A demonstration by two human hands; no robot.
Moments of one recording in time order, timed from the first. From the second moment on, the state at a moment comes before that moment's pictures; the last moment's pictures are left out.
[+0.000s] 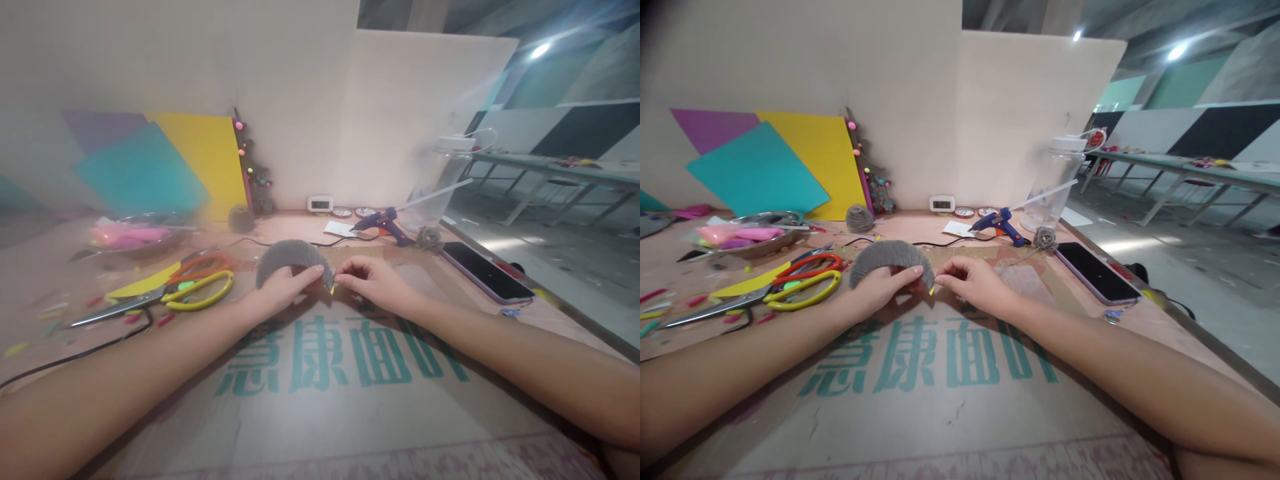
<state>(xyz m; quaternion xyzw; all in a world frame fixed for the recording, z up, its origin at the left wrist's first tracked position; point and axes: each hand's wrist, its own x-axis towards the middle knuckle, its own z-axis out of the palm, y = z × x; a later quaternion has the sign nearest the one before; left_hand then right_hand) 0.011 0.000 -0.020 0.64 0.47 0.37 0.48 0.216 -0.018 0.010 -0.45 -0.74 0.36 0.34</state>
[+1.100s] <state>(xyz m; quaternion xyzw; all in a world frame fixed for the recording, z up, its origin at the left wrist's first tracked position) 0.011 -0.015 -0.001 0.75 0.42 0.36 0.35 0.219 -0.016 0.013 -0.46 -0.69 0.45 0.33</state>
